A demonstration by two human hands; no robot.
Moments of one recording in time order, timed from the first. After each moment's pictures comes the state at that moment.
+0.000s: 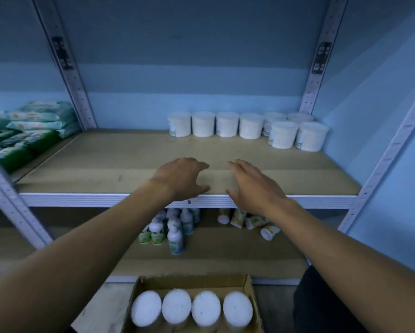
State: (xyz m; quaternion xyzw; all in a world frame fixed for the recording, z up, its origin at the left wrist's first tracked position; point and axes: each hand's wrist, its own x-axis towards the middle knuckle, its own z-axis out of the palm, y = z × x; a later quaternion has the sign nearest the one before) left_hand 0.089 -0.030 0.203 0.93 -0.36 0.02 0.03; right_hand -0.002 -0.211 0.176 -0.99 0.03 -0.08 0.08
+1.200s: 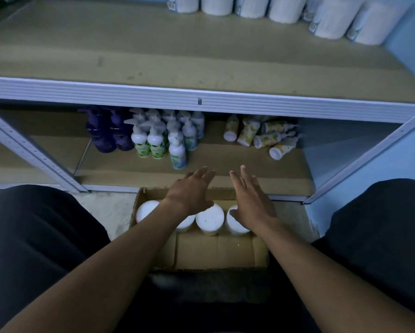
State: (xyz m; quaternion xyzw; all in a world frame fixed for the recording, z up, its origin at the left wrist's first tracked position) left_hand 0.029 -0.004 -0.056 0.92 -0.35 -0.19 0.05; right_hand -0.066 -0.161 -0.069 -0.98 0.13 0.11 0.10
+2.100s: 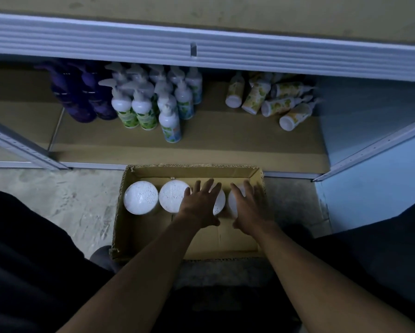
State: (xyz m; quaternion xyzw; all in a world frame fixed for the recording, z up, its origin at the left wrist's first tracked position) left_hand 0.003 -0.028 -0.191 0.88 -0.34 -0.32 0.02; right_hand -0.076 -0.171 -0.189 -0.93 0.19 0.28 0.11
